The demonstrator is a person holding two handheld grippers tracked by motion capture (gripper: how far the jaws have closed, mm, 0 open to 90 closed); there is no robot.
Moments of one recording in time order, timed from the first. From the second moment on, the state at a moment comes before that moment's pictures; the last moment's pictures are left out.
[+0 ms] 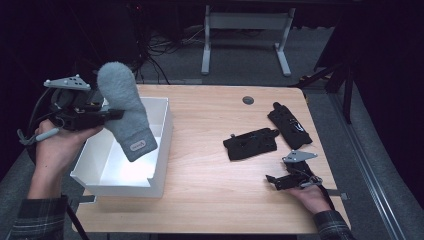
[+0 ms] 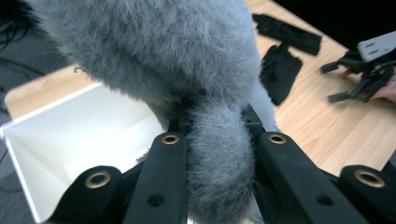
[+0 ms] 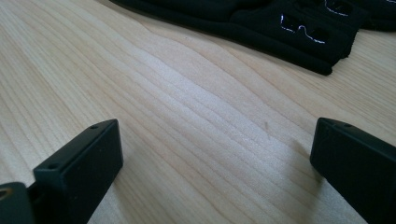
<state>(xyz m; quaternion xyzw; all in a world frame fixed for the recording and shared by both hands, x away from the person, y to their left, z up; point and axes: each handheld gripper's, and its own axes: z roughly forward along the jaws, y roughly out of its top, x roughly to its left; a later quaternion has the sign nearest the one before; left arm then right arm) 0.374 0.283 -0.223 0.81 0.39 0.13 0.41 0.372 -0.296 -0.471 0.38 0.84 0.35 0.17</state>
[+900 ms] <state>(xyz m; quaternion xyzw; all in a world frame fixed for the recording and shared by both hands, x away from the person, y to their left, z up) 0.431 0.276 -0.351 0.84 0.43 0.04 0.33 0.373 -0.296 -0.470 0.39 0.84 0.34 0.18</state>
